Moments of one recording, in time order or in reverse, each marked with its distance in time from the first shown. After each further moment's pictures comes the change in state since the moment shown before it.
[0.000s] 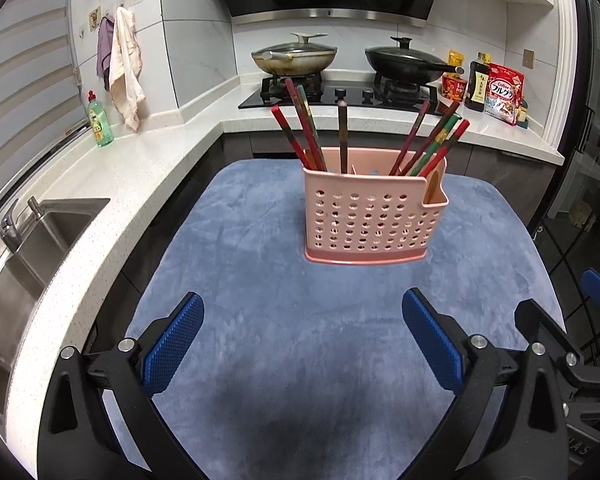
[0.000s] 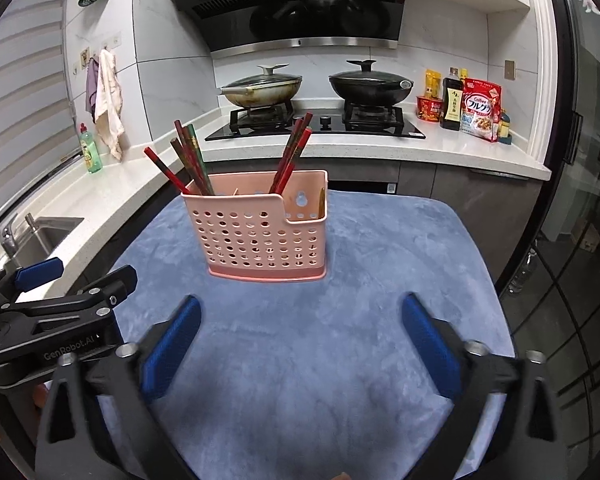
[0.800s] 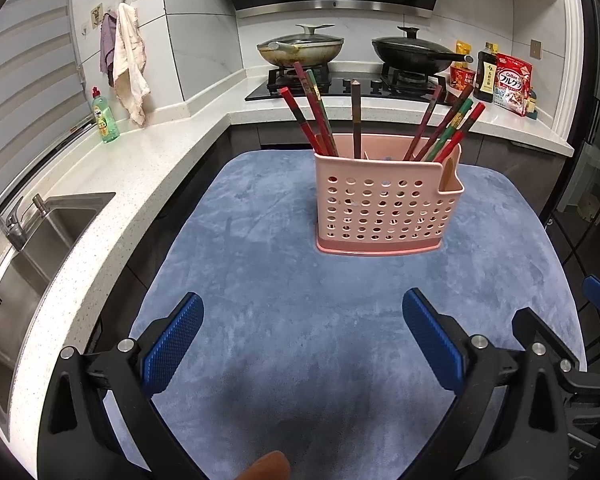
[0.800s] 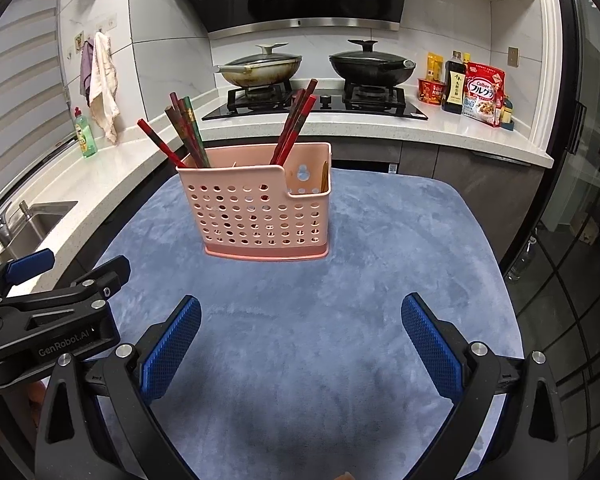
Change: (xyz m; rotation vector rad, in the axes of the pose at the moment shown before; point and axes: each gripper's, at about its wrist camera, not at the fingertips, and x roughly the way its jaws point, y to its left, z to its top) left arm 0.012 0.004 -0.005 0.007 0.018 0.040; right arm 0.019 0.003 -0.008 0.014 0.072 0.006
